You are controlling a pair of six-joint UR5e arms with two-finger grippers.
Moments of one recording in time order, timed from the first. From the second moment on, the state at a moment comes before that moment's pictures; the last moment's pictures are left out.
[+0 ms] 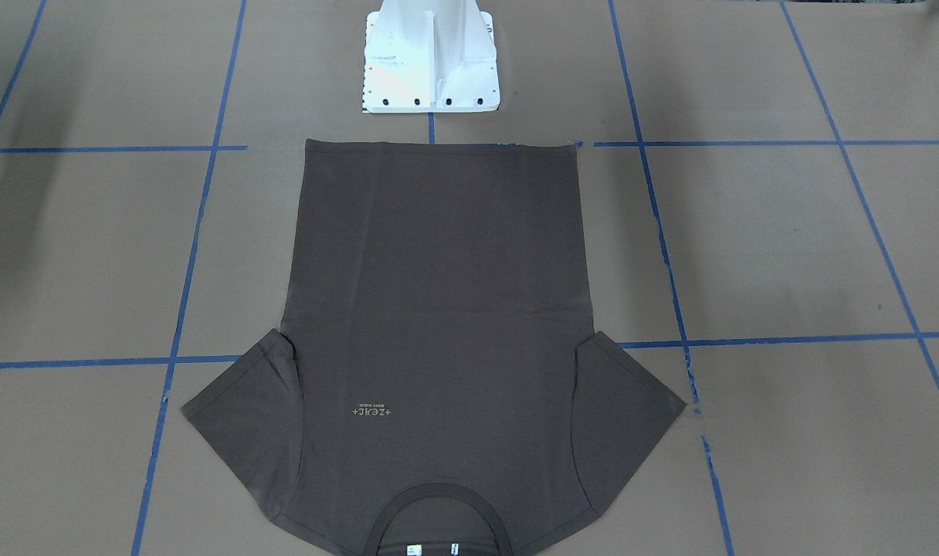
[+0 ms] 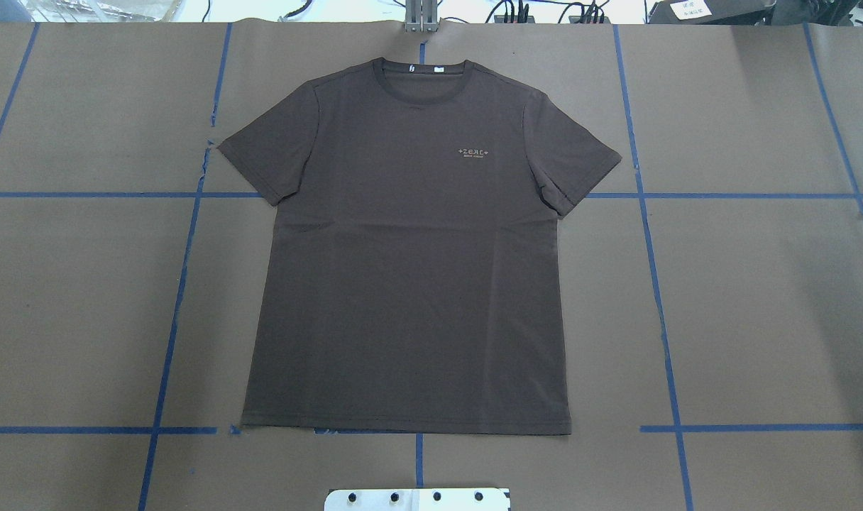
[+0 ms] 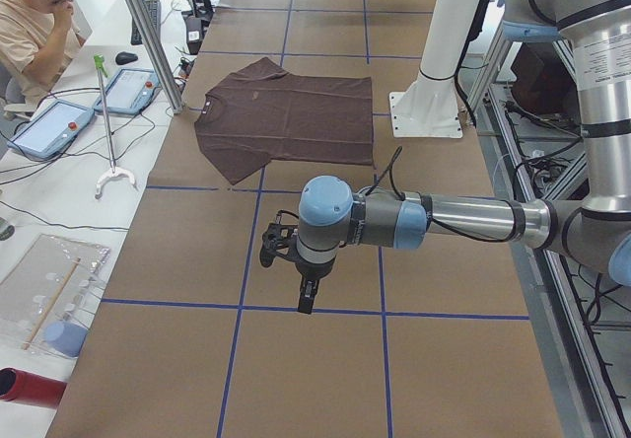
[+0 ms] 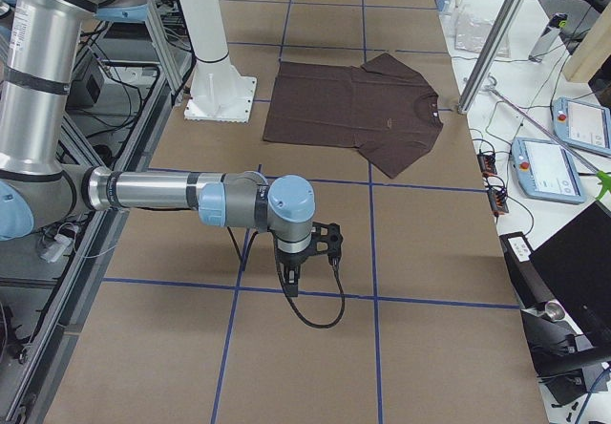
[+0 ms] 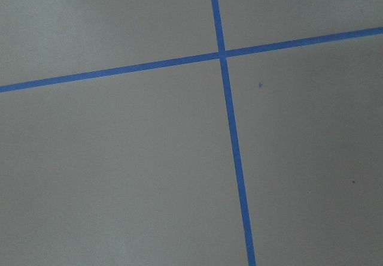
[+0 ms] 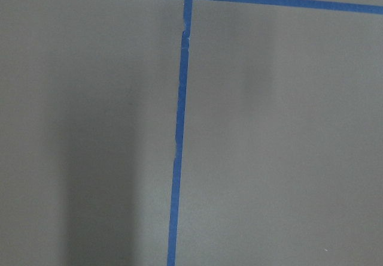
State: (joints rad) left arm -1.62 -1.32 -1.90 -1.62 -2.29 0.09; right arm 1.57 -1.86 1.89 -1.62 2.30 -0.07
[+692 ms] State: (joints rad) left arm -1.61 -1.32 -1.93 -1.62 -2.29 0.10; right arm 1.57 -1.86 1.90 -1.61 2.30 -0.07
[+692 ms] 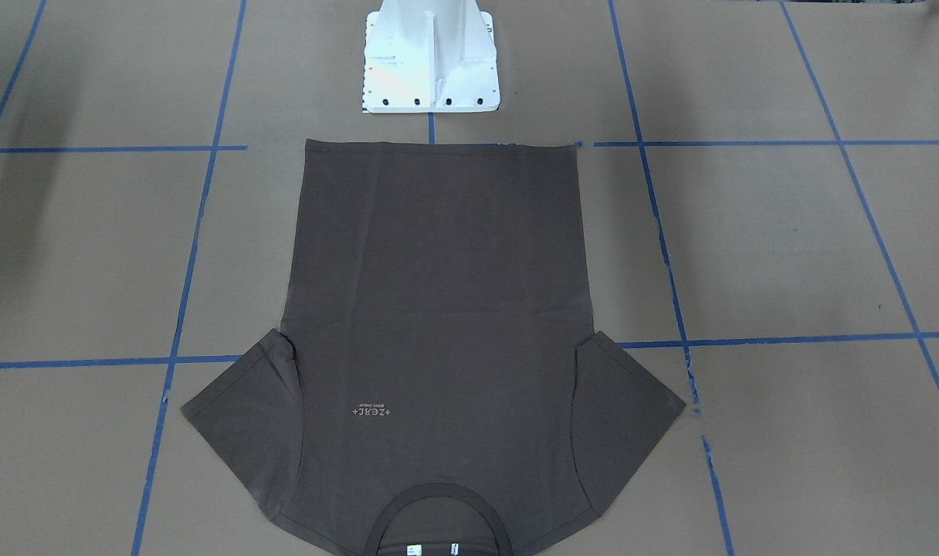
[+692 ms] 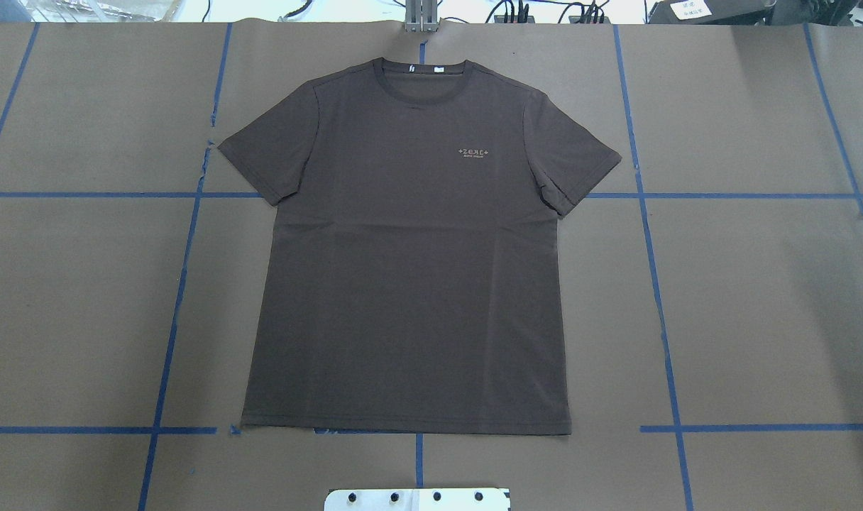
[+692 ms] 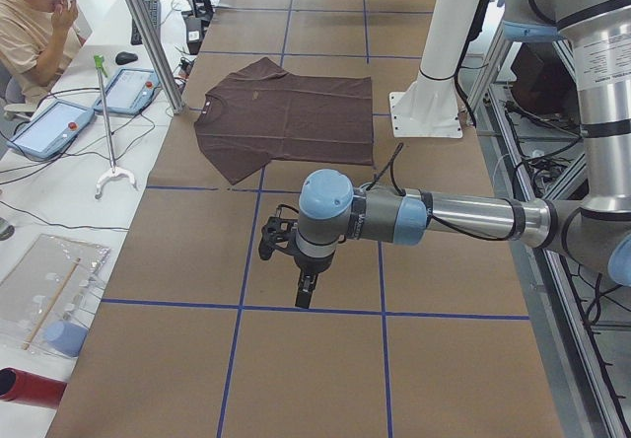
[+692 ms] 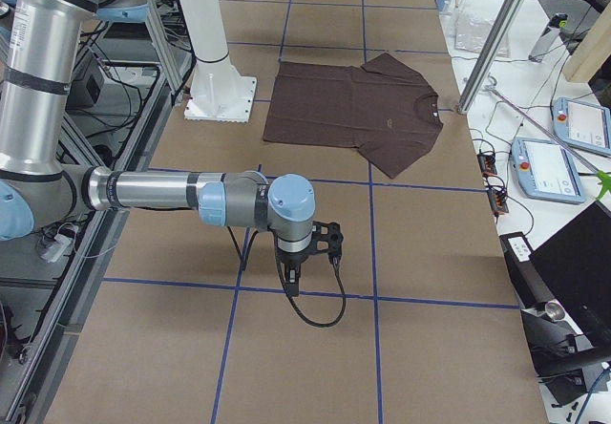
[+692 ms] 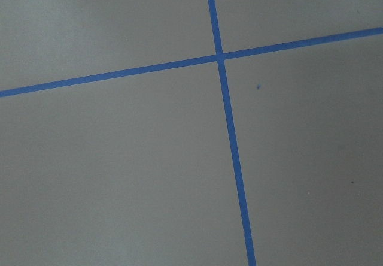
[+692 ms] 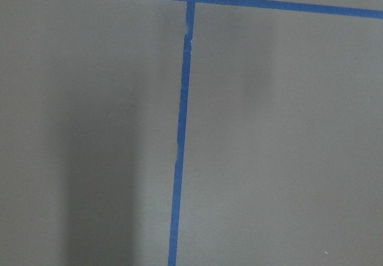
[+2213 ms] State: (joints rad) left arm -1.52 -1.59 -1.82 -2.13 -2.33 -0.04; right arm 1.37 -1.29 1.63 -1.31 2.38 0.42
